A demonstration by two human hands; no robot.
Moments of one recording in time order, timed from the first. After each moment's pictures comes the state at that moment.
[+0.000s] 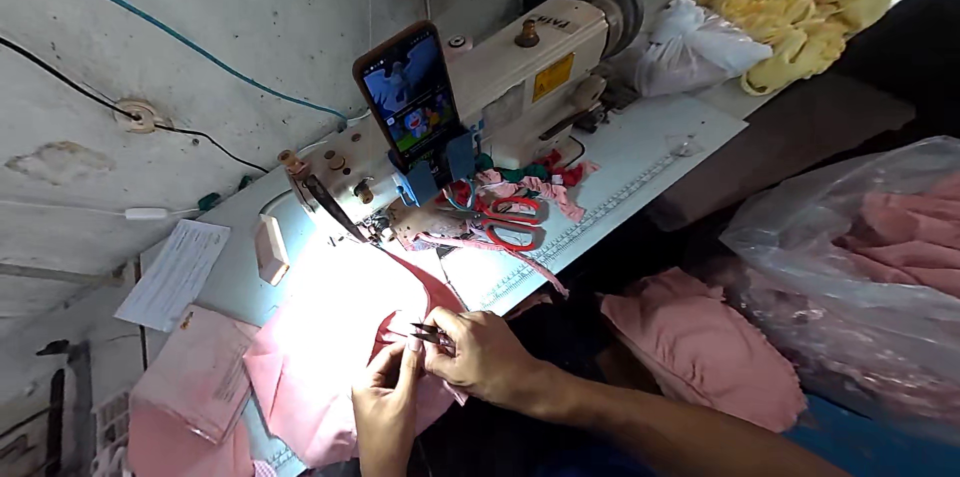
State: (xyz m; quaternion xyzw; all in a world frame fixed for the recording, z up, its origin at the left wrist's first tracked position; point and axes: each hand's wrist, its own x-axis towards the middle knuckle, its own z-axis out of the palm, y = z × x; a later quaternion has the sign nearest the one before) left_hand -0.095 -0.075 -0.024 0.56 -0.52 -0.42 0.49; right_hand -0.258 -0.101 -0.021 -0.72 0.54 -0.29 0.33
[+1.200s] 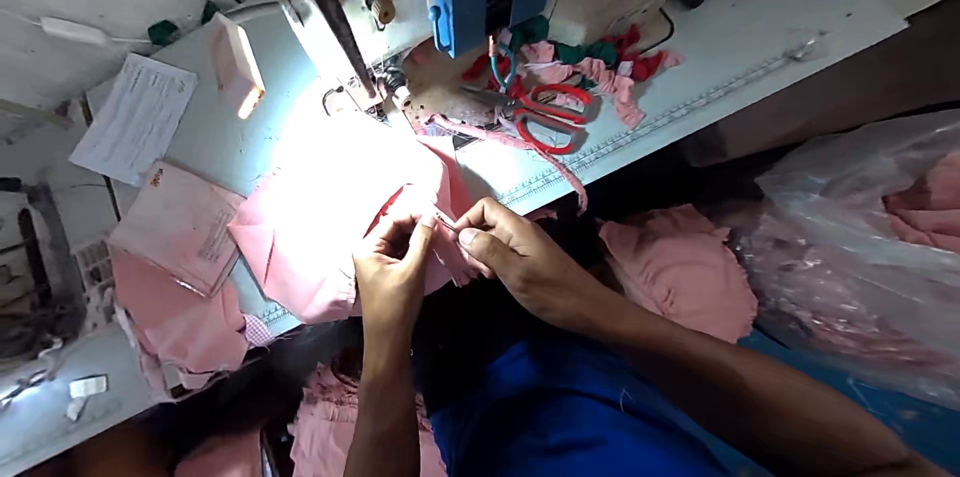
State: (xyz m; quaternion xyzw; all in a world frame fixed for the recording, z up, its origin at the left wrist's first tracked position) left_hand -0.115 -0.082 -0.005 0.56 -0.46 -0.46 0.51; right_hand -0.290 -0.083 0.015 -0.56 0.47 -0.32 0.60
